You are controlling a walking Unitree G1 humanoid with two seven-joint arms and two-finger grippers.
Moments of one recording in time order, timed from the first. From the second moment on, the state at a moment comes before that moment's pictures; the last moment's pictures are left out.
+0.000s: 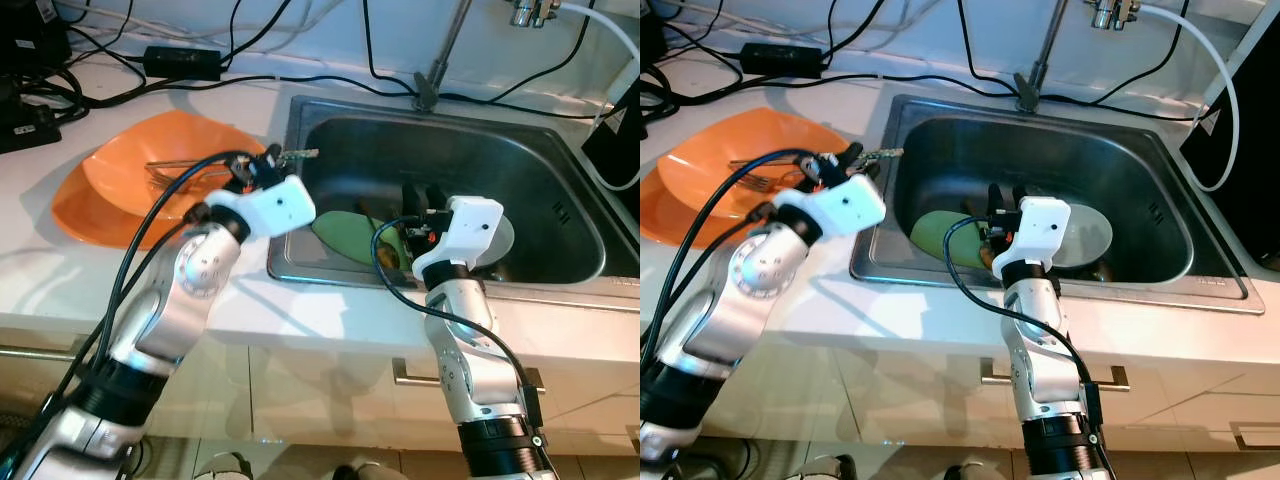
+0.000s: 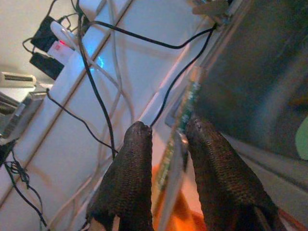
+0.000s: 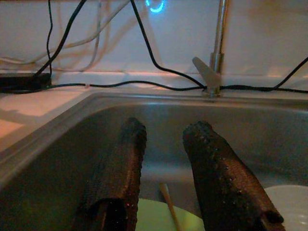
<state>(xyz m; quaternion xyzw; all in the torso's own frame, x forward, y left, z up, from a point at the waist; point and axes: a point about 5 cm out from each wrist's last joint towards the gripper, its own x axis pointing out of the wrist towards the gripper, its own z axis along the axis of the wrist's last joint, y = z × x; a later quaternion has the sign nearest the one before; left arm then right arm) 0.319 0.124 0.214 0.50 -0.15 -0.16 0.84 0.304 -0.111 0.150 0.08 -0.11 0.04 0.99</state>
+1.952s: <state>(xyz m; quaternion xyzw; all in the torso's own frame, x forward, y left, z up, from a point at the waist) 0.308 0.113 0.306 0.24 -0.15 -0.24 0.93 0.305 -0.110 0.144 0.08 -0.10 0.05 0.99</state>
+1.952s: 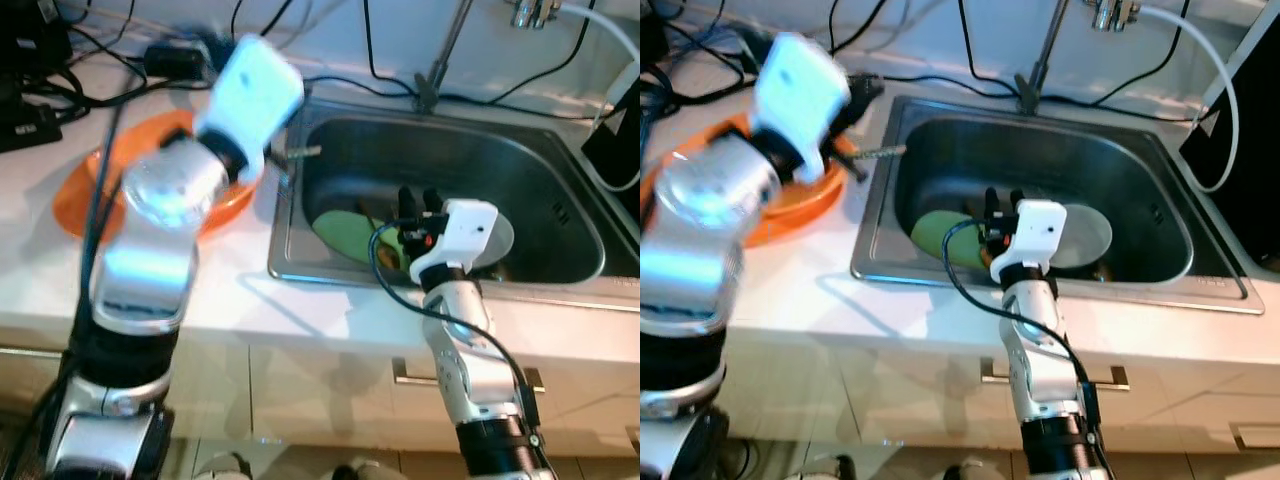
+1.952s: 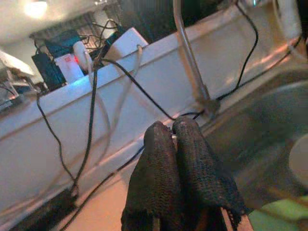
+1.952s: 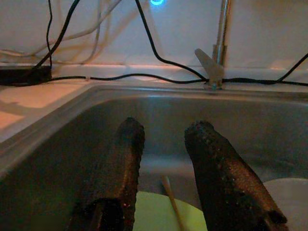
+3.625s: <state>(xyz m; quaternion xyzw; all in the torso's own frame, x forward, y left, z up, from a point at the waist) 0.304 0.067 0.293 -0.10 -0.11 -0.37 0.92 0.323 -0.158 0.185 0.02 -0.12 0.14 0.98</state>
